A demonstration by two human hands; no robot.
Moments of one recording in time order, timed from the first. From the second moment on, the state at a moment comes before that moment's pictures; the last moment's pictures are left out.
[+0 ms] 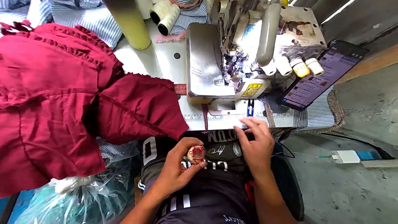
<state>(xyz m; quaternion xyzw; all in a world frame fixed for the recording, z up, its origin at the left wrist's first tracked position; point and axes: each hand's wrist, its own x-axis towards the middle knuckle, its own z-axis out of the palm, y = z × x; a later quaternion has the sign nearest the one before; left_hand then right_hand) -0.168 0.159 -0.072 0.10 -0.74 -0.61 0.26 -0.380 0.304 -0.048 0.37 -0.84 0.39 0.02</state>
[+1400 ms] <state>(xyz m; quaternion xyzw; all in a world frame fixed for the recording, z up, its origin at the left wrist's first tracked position) -0.169 0.169 -0.065 0.20 -0.77 -0.52 0.32 -0.291 0.335 -0.010 0.46 -0.78 0.35 -0.24</state>
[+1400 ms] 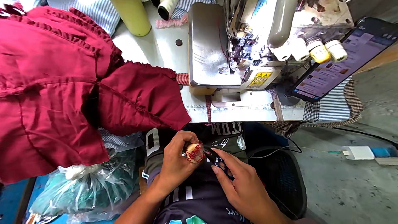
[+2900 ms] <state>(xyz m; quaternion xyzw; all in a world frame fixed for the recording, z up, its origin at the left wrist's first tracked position) -0.169 0.176 -0.070 0.17 -0.62 -0.73 0.23 -0.384 0.327 -0.035 0.30 -0.89 0.34 -0.01</state>
